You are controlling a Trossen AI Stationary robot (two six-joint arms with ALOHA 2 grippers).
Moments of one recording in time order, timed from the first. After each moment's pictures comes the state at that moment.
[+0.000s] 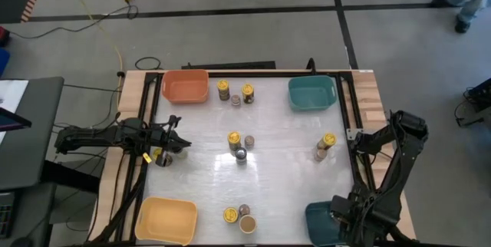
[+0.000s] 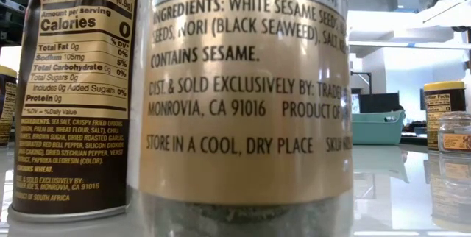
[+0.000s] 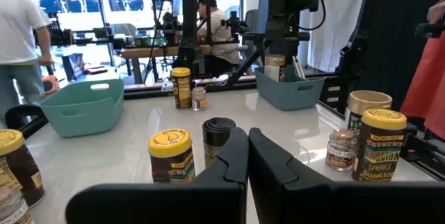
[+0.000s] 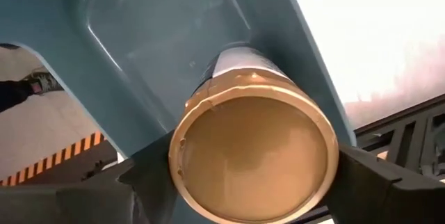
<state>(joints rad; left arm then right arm) 0.00 0.03 0.02 0.04 0.16 0.04 1.13 1.64 1.29 -1.17 0.00 1.56</state>
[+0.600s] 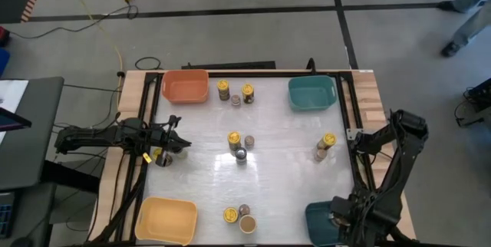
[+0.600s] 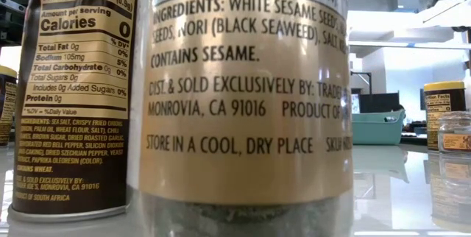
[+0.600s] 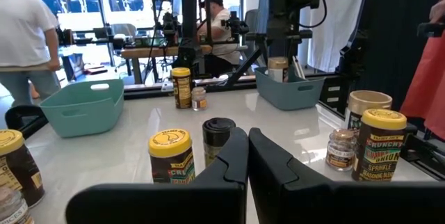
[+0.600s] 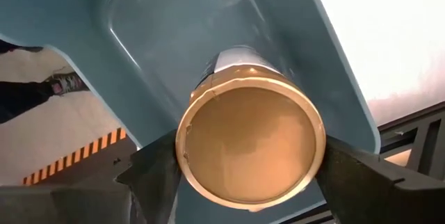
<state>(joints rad) 0.00 0.03 0.02 0.04 0.16 0.04 1.13 1.63 1.29 -1.14 0.00 1.60</state>
